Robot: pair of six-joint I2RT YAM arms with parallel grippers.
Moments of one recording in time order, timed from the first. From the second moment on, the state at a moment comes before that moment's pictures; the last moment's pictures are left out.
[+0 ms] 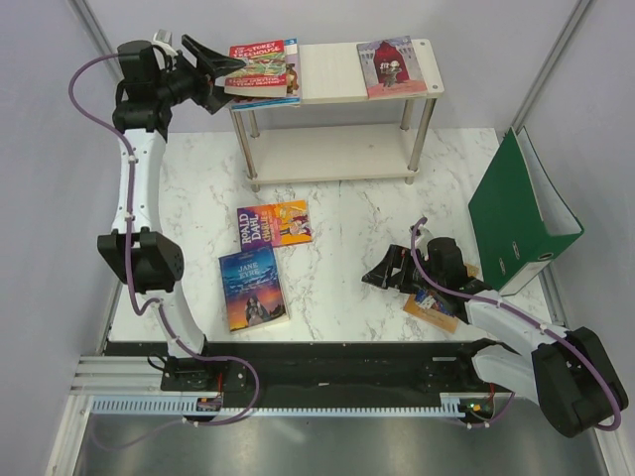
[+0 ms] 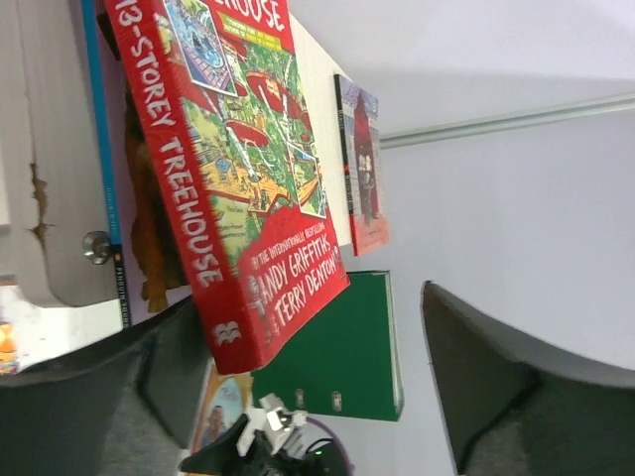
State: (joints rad) left arm 0.07 1.94 2.23 -0.49 0.74 -1.09; right arm 0.40 1.08 0.35 0.14 -0.46 0.69
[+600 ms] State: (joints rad) left arm 0.09 1.93 2.21 -0.60 0.76 -0.96; right arm 0.40 1.08 0.35 0.14 -0.46 0.70
